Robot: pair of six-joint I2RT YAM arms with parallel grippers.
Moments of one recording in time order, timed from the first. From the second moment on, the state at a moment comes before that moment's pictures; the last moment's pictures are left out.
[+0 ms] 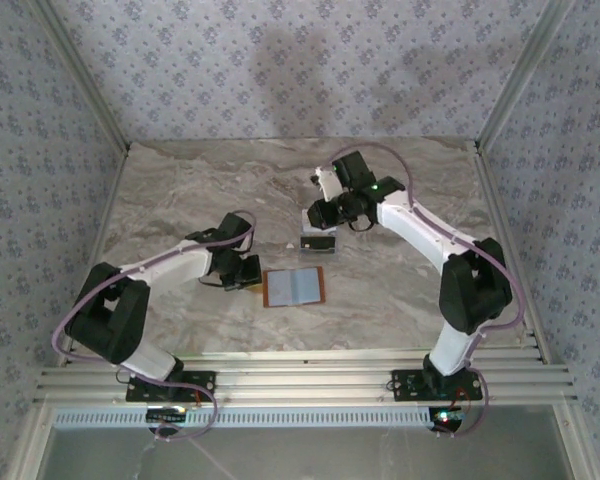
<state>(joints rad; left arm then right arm) -0.52 1.54 0.86 -0.58 0.27 -0.68 0.53 1.73 1.40 -0.61 -0.42 0.24</state>
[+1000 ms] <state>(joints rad) -0.47 1.60 0.81 -0.52 0.34 -0.65 0.83 2.01 1.32 -0.43 -0.52 0.81</state>
